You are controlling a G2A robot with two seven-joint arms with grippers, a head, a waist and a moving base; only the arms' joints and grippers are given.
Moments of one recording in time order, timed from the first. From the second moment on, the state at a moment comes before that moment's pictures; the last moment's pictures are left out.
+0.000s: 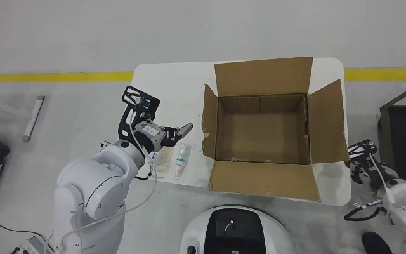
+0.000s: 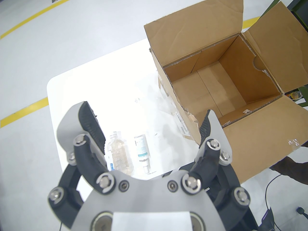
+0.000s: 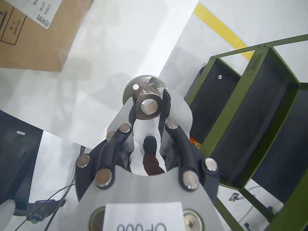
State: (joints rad) left arm 1.18 -1.44 -1.47 -2.26 1.15 -0.21 -1.09; right arm -1.67 -1.03 1.98 -2.17 -1.28 -0.41 1.07
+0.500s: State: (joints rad) left arm 1.18 -1.44 -1.47 -2.26 1.15 -0.21 -1.09; right arm -1.66 -1.03 1.81 -2.10 -1.35 -0.42 1.13
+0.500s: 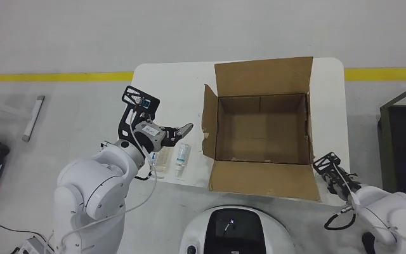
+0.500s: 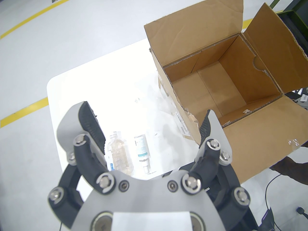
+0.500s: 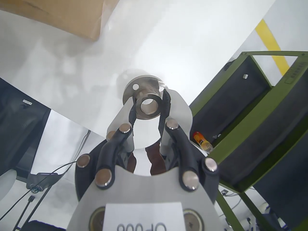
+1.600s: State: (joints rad) left arm 1.18 -1.44 -1.47 -2.26 1.15 -0.21 -1.09; right arm -1.68 -1.02 1.84 -2.06 -1.27 -0.40 1.12
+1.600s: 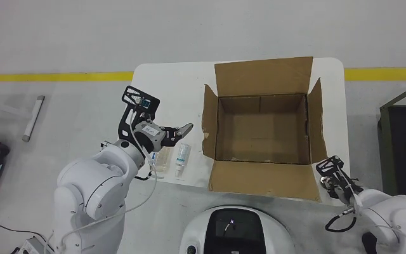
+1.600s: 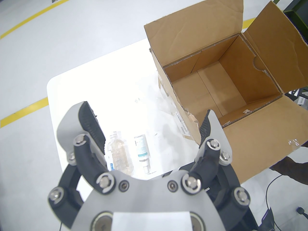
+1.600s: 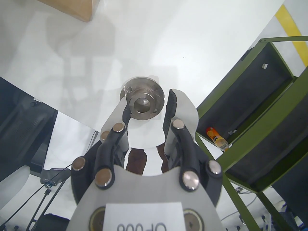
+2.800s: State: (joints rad) left arm 1.18 -1.44 -1.47 -2.26 1.15 -0.21 -1.09; right arm -1.31 -0.92 1.95 -2.35 -0.66 -0.43 1.04
